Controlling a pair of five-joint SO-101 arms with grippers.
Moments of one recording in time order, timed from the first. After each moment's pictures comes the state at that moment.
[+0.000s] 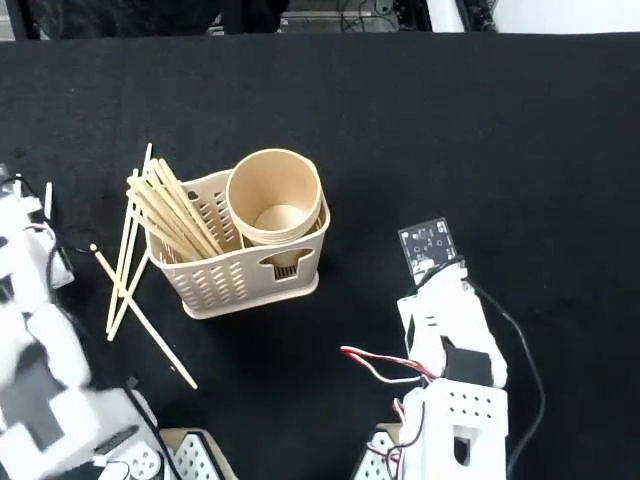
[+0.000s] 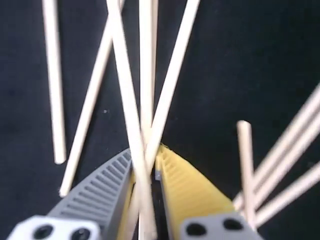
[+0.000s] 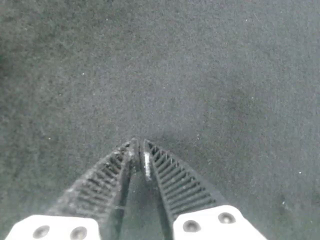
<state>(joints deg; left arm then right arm) -42.5 -8.4 40.7 44.3 -8.8 9.5 -76.2 92.2 42.9 27.6</state>
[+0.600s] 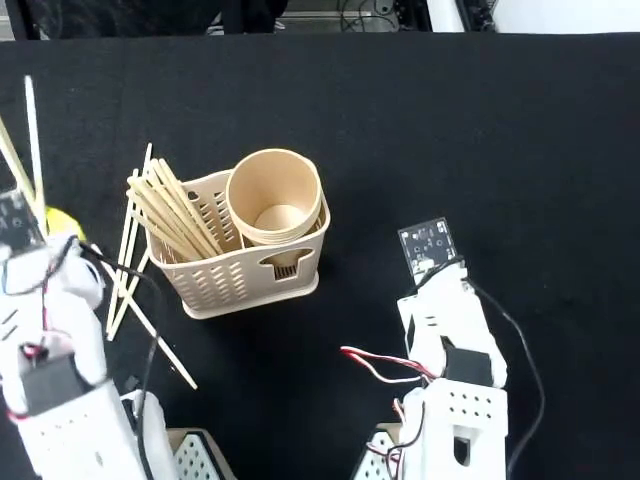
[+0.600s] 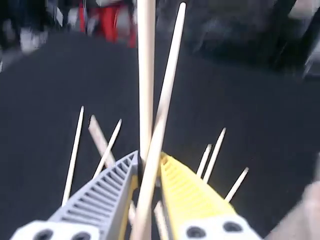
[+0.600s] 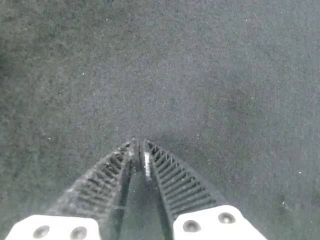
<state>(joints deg) -28.9 -78.8 62.6 44.9 -2.6 9.5 -76.2 92.2 42.9 27.6</state>
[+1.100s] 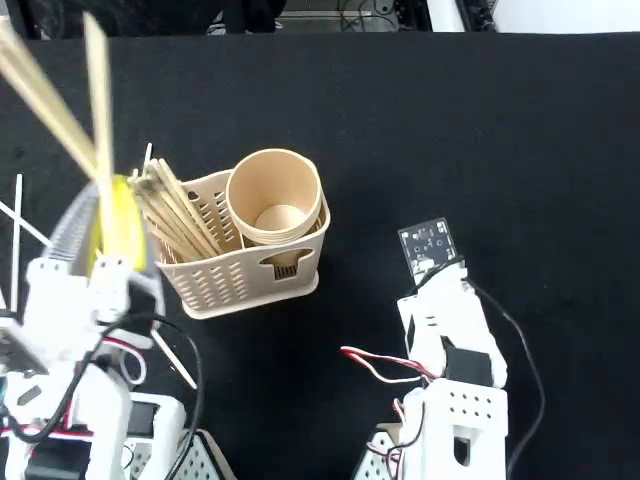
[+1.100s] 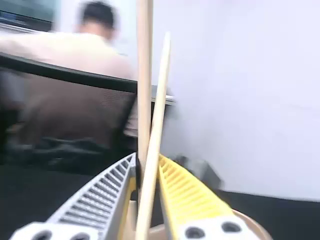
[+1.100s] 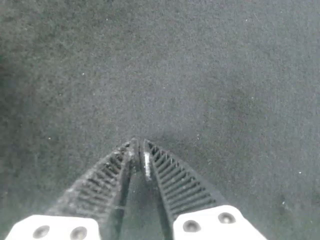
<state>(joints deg) 0.2 -97.1 53.3 44.9 10.9 9.5 -76.2 92.2 42.9 27.6</state>
